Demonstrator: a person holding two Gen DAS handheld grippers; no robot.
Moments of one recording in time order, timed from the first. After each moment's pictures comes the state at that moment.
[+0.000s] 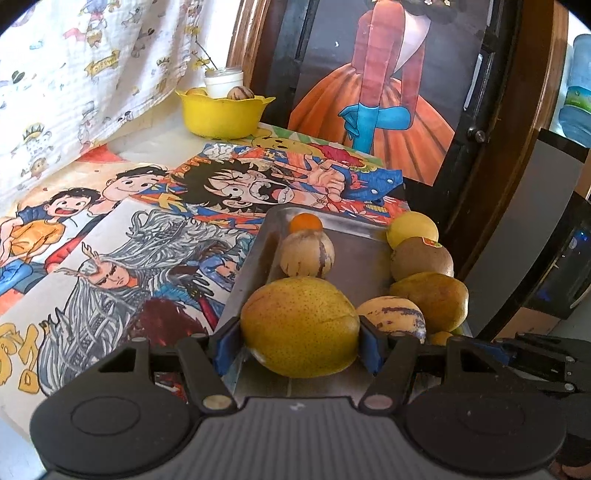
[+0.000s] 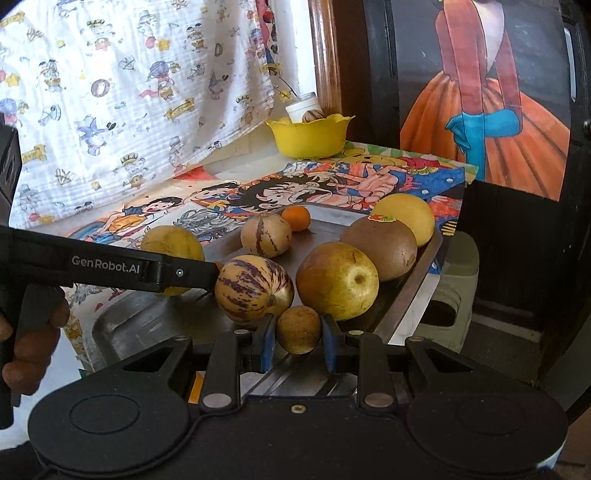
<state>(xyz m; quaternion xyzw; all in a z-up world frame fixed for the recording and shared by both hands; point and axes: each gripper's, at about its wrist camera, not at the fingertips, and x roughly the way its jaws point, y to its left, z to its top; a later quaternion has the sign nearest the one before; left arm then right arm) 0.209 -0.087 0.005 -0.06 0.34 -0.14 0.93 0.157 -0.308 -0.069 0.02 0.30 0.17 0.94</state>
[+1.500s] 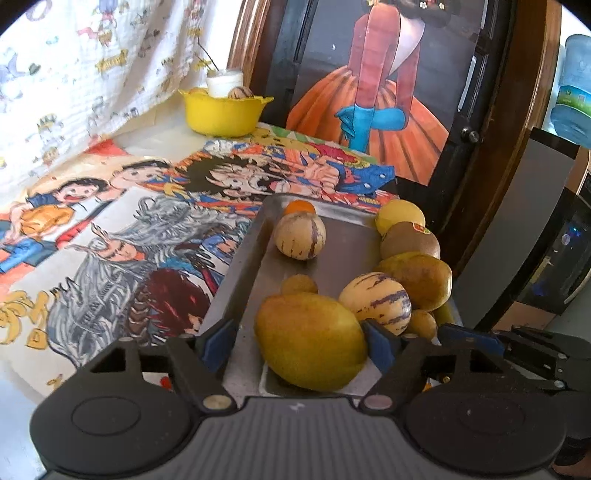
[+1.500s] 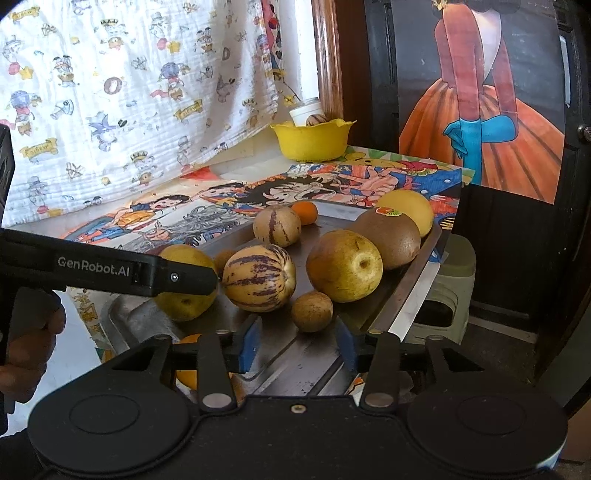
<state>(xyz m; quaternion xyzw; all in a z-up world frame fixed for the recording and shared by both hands) 0.175 -0.086 0.003 -0.06 0.33 -0.13 0.93 0.126 -0.308 -0.069 0.02 0.29 0.17 0.94</state>
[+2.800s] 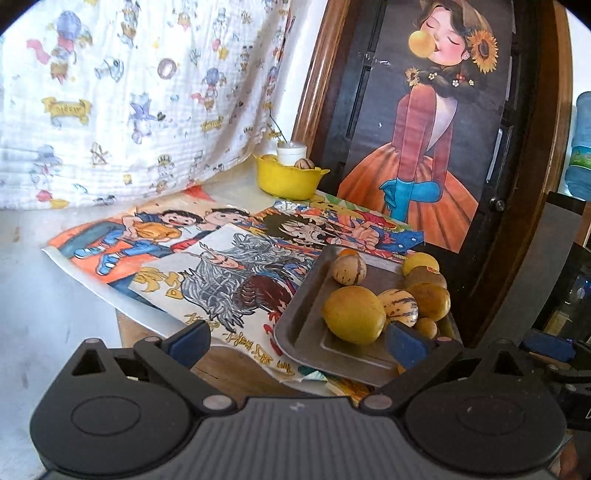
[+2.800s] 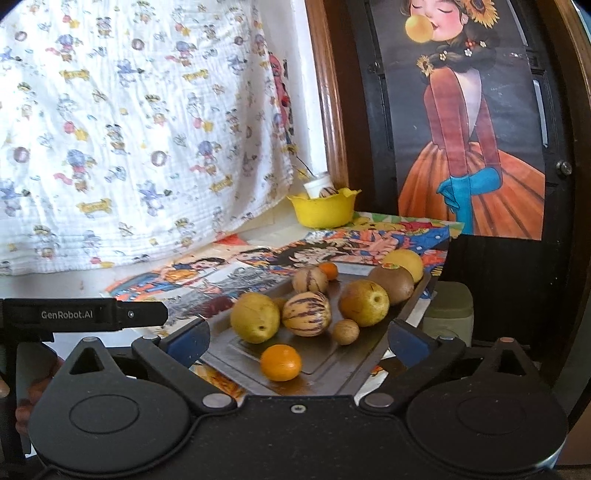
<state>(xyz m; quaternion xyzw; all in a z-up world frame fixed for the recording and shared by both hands) 0.053 -0.041 0.026 -0.10 0.23 -0.04 0.97 0.019 -0.309 -0.022 0.05 0.18 0.17 0.97</state>
